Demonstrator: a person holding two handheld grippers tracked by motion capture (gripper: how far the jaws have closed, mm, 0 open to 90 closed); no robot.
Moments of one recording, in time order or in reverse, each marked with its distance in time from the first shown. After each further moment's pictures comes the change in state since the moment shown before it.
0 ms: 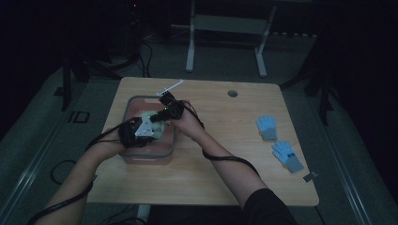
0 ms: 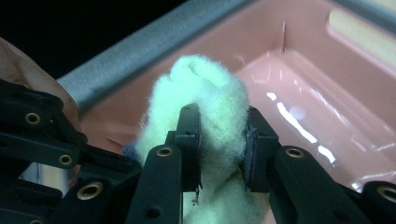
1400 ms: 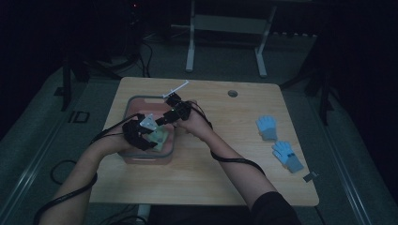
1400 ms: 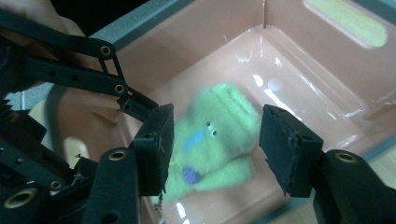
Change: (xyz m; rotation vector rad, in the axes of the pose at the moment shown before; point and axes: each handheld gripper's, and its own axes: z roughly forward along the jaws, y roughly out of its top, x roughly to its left) left arm 0.017 0.002 0.019 0.068 -0.157 -0.136; right arm -0.007 -0.012 -0.018 0.051 -0.044 -0.008
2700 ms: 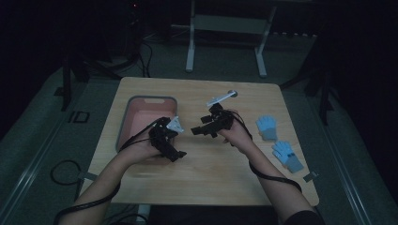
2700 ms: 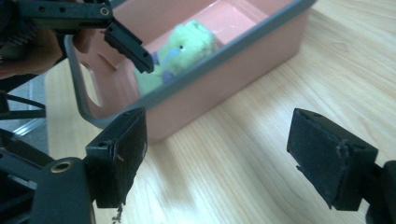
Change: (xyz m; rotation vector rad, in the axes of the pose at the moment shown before) left arm -0.052 0.069 0.018 -0.112 -0.062 -0.064; right arm -0.033 -0.094 -0.094 -0.094 -0.001 0.007
